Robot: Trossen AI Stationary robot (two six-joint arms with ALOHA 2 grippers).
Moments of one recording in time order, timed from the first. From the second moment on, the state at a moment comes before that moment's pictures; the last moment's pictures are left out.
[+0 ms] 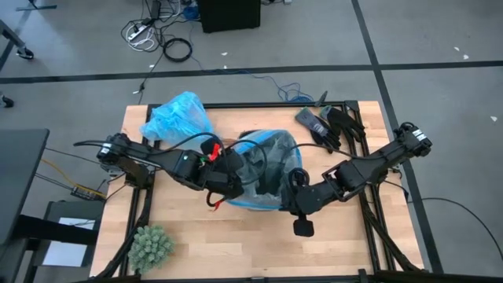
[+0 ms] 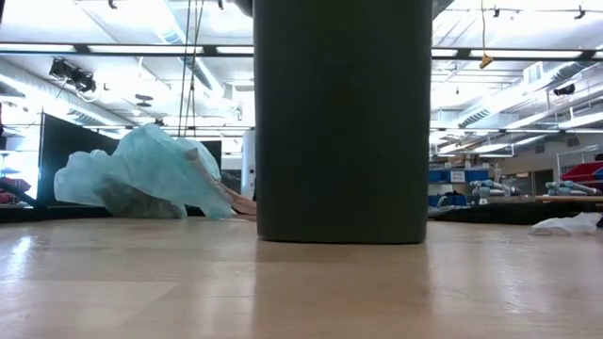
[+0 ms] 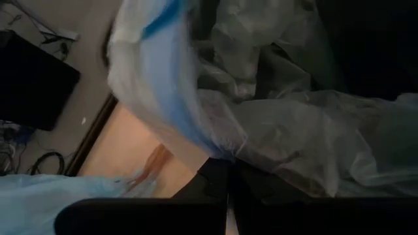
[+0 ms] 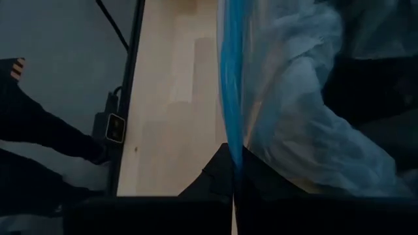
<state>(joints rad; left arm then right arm) -0.31 1.70 1.77 -1.23 -0.70 -0.55 0.48 1.54 1.52 -0.81 0.22 0.45</state>
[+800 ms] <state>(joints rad) -0.30 1.70 1.77 -1.22 -0.76 -0.58 0.48 1.51 1.50 -0.81 0.17 0.47</state>
